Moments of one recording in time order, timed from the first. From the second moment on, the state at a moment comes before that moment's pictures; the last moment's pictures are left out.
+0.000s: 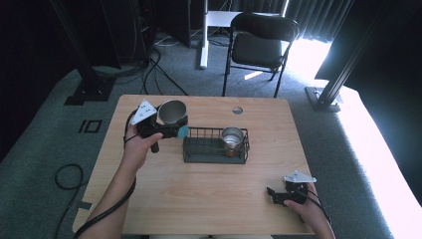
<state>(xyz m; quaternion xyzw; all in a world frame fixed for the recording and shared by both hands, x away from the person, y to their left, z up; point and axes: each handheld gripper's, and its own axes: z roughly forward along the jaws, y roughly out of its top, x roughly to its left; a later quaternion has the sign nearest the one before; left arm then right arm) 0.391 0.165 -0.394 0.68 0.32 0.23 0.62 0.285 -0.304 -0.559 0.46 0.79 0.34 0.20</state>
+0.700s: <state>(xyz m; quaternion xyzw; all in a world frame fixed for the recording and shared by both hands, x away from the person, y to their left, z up) 0.409 0.111 -0.412 0.71 0.30 0.19 0.61 0.285 -0.304 -0.559 0.46 0.79 0.34 0.20</state>
